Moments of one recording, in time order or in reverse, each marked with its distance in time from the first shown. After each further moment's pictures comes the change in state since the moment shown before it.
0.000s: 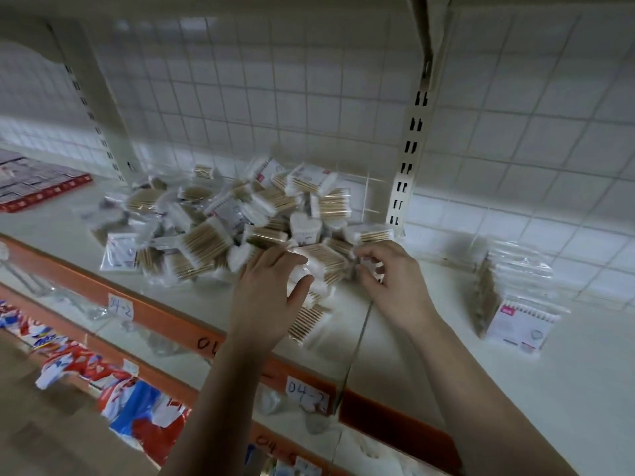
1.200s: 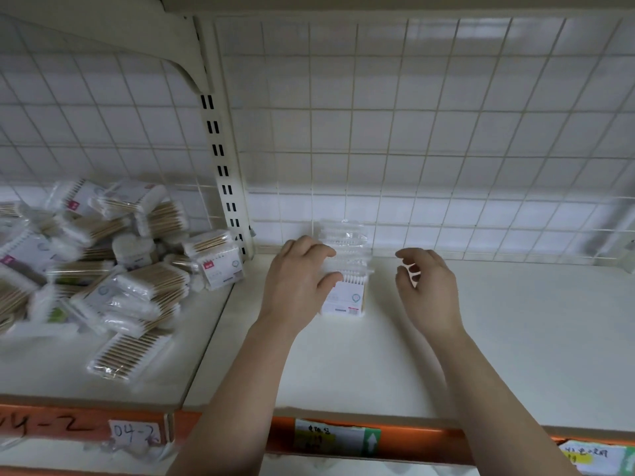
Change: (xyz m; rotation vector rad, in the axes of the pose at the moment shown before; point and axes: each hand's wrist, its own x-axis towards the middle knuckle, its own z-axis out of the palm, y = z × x) left_hand 0.029 0.216 0.119 -0.200 -0.171 0.328; right_hand -0.118 0.126 -0.185 -0.189 0.452 0.387
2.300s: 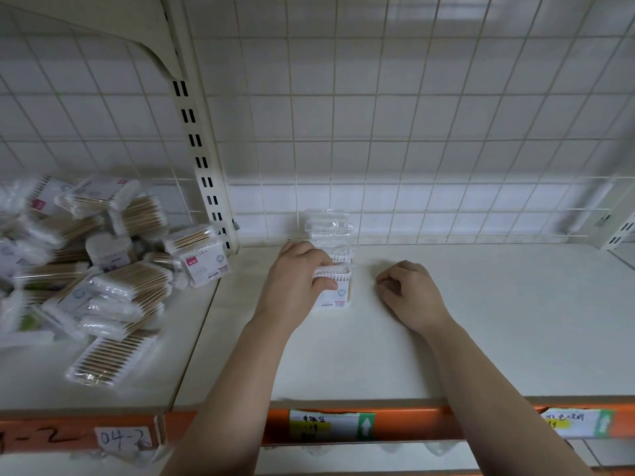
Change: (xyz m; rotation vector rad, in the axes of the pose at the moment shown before) left_hand -0.004 0.001 0.009 -0.176 -0.086 0.055; right_hand -0.009 0.039 0.006 -0.239 -0.310 0.010
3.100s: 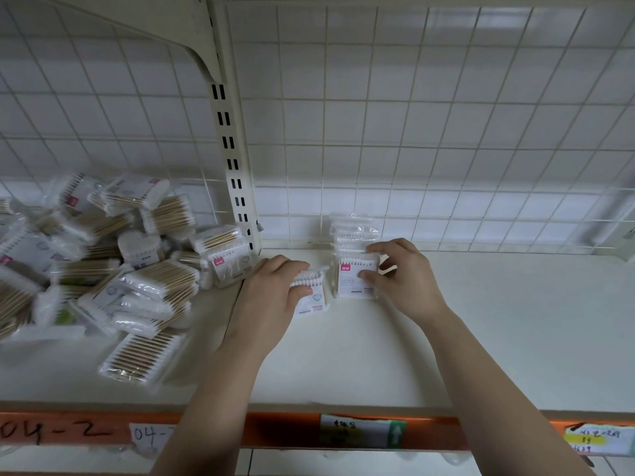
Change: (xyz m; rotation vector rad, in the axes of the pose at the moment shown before) left_hand -0.037 -0.044 -0.041 0.066 0.055 -0.083; right_hand 0.021 -0.063 0.005 0.290 0.078 -0.081
